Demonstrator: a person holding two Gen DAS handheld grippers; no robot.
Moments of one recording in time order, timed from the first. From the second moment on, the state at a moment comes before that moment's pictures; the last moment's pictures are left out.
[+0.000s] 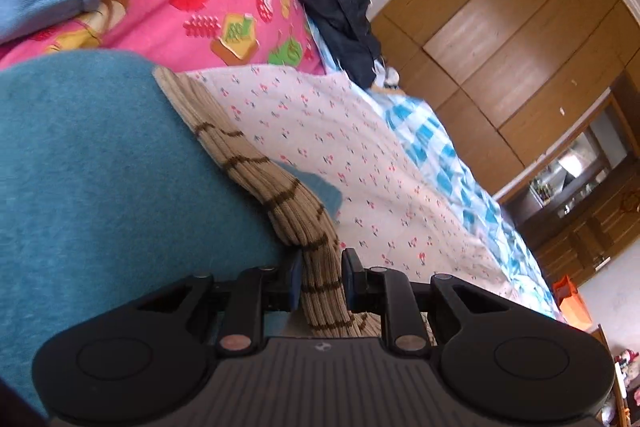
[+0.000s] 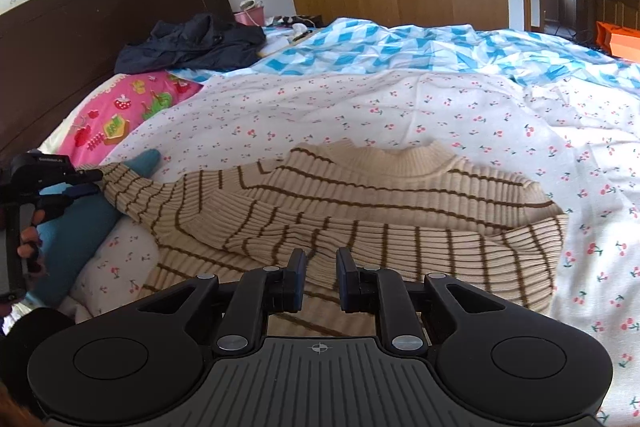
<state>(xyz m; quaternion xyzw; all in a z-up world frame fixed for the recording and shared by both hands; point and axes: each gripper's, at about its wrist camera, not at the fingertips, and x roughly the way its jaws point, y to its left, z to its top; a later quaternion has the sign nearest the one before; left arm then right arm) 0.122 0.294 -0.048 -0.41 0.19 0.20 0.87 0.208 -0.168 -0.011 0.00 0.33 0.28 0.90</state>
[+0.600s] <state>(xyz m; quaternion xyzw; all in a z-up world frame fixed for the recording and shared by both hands) 0.118 0.305 -0.046 -0.43 0.14 0.24 0.86 0.212 -0.150 -0.012 0.03 0.34 0.31 0.89</state>
